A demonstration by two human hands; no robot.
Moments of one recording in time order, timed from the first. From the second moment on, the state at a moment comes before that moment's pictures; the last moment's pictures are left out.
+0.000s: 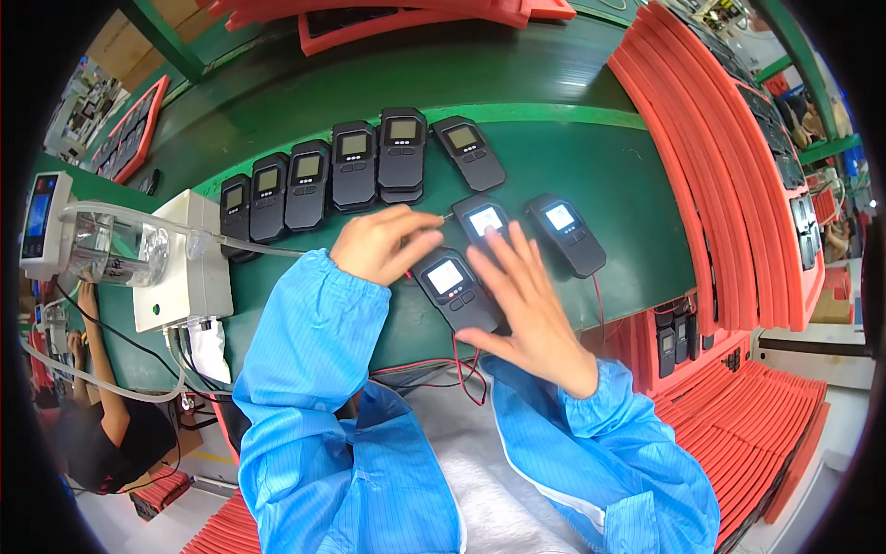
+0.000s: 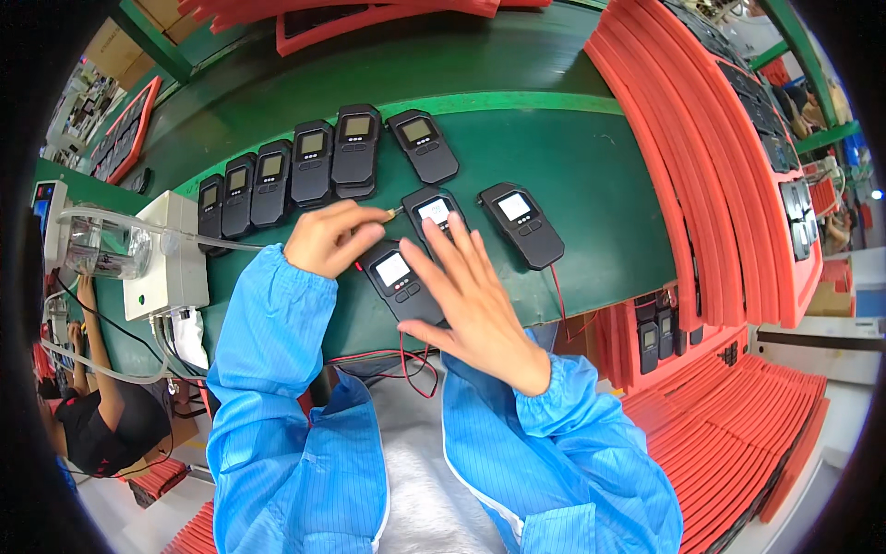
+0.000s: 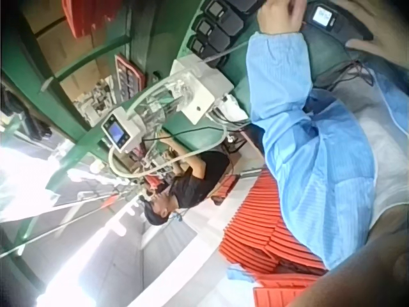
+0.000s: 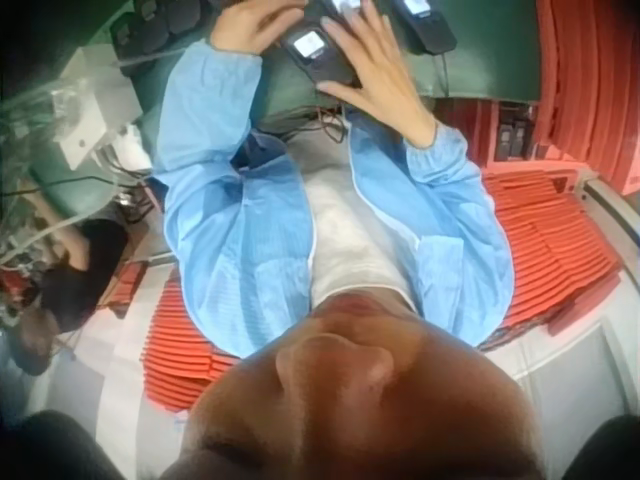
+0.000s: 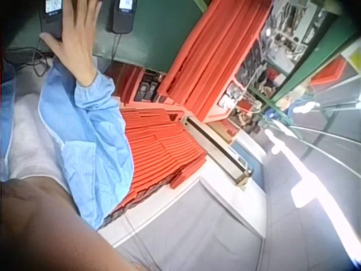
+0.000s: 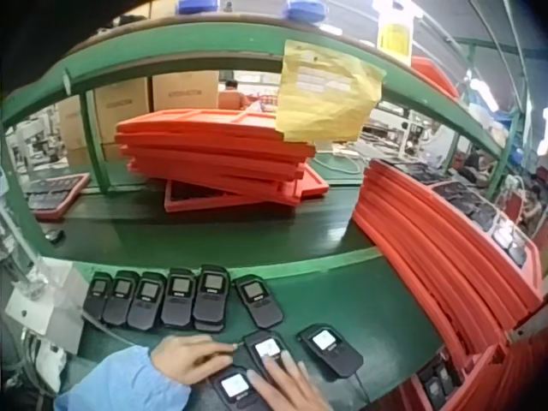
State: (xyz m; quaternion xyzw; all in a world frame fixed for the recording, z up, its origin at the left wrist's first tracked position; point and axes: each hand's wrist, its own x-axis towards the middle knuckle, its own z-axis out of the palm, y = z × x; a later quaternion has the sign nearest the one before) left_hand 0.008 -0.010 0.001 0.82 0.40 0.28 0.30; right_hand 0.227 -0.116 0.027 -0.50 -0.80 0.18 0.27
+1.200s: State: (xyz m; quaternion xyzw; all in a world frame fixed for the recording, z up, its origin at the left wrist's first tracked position) left_hand -0.018 -0.002 0.002 0.63 0.27 0.40 0.60; right_hand 0.153 -0.092 0.028 -0.49 -0.70 0.35 0.40
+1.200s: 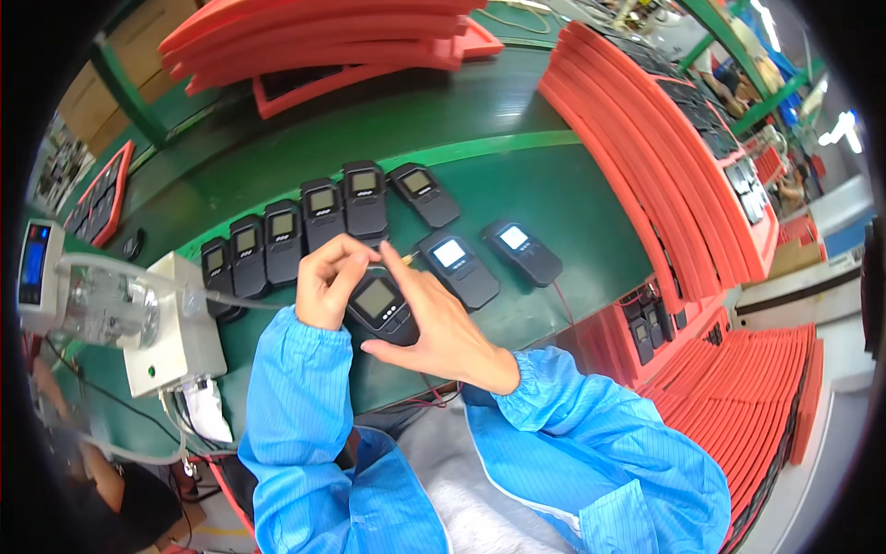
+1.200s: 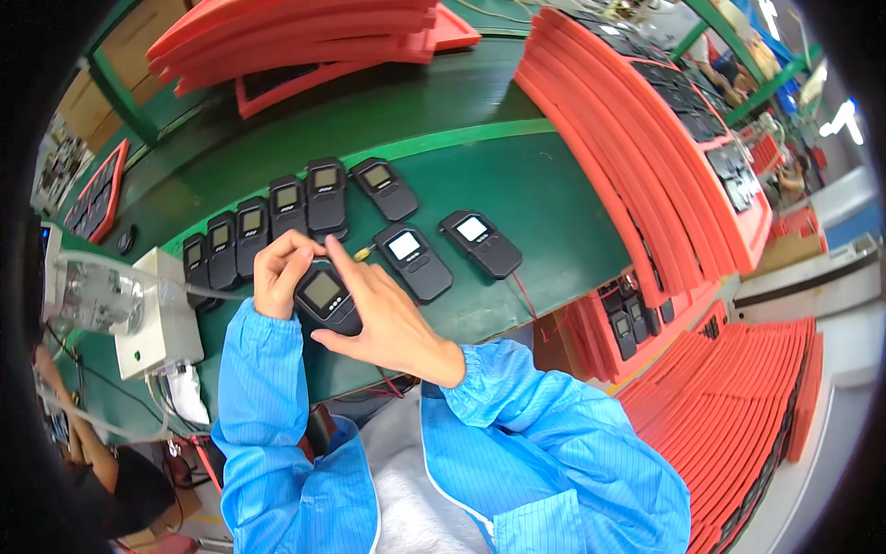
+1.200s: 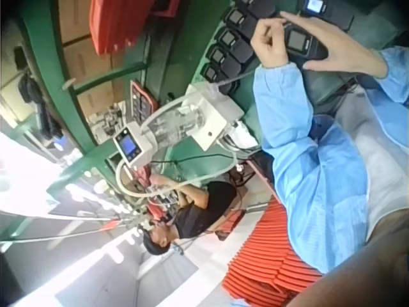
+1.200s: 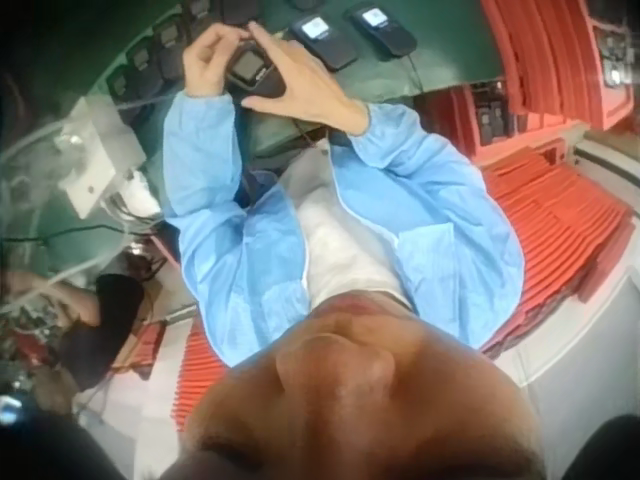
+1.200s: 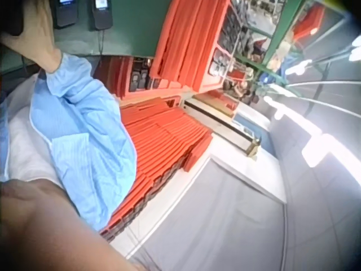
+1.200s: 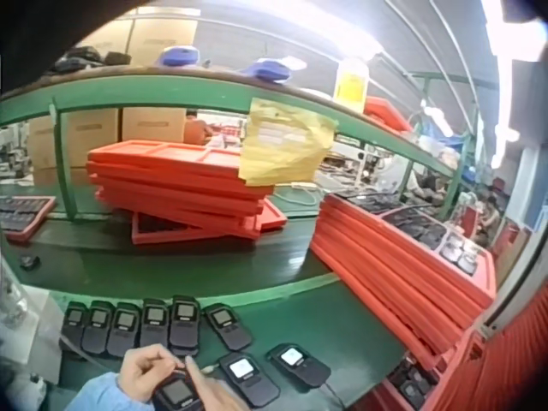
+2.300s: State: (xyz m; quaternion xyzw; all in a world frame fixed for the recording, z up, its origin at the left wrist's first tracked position) left_hand -0.001 -0.008 -0.035 0.82 0.30 0.42 0.24; right_hand 1.045 -0.275 0.130 -0.79 -0.55 -0.19 0.18
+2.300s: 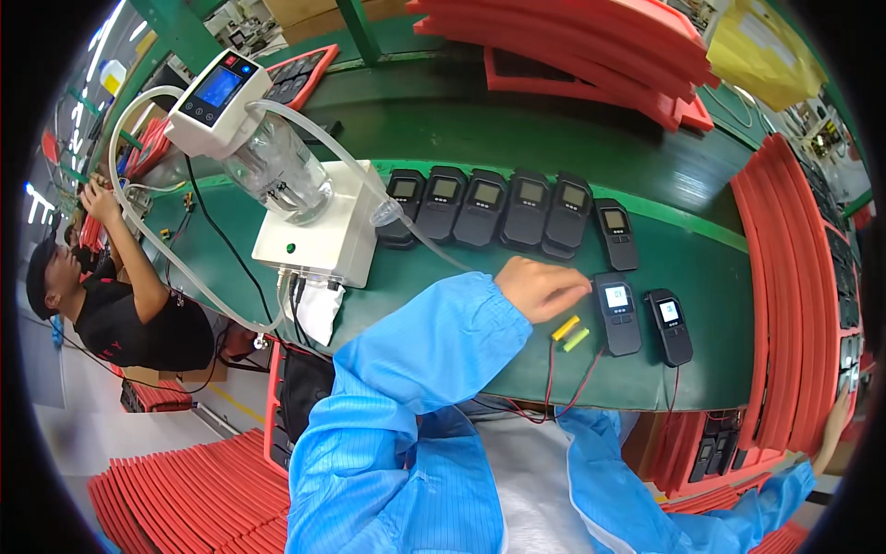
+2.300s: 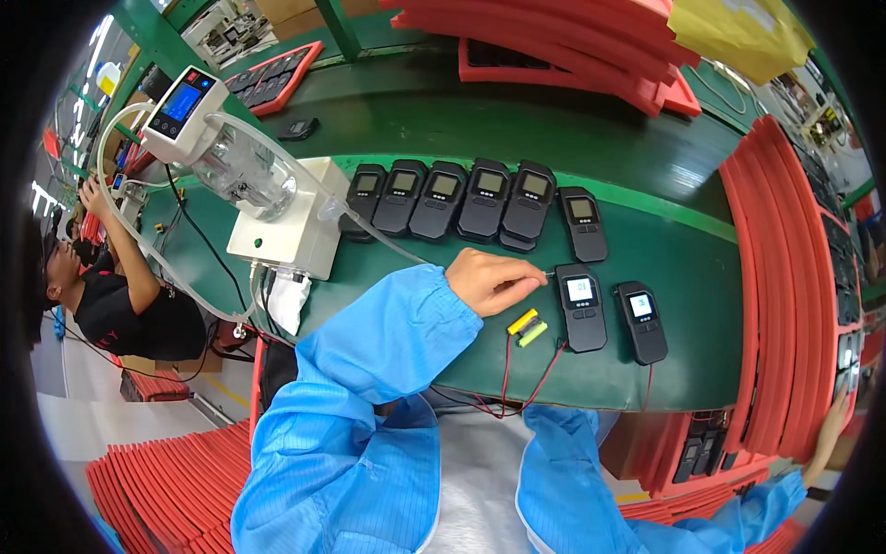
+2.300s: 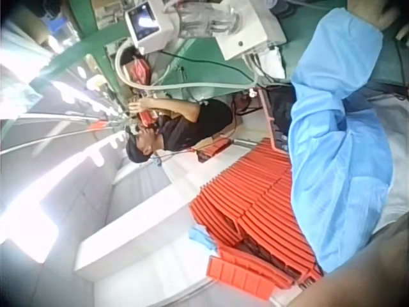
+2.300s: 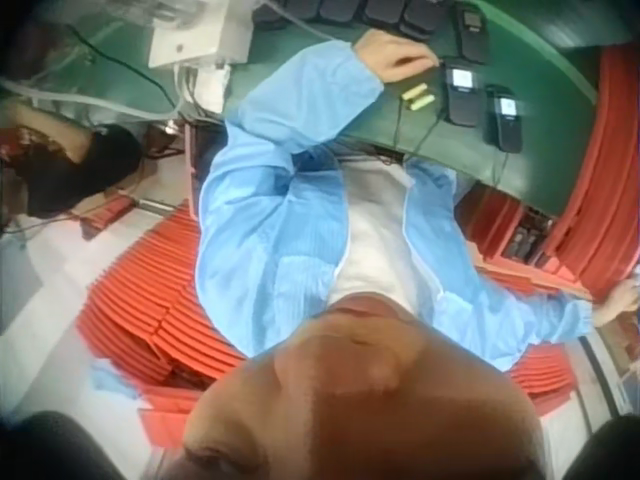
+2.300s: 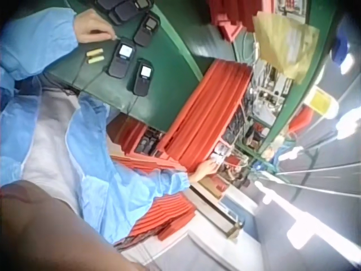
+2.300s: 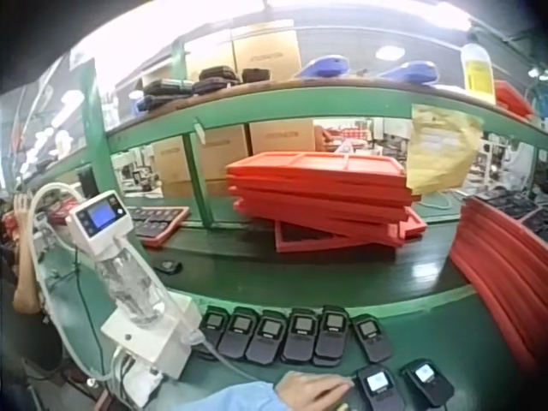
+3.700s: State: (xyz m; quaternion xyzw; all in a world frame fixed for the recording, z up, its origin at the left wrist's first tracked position) left_hand 0.084 0.011 0.023 0.66 0.44 0.31 0.52; right_hand 0.239 -0.112 0.026 -0.48 -0.57 0.26 0.61
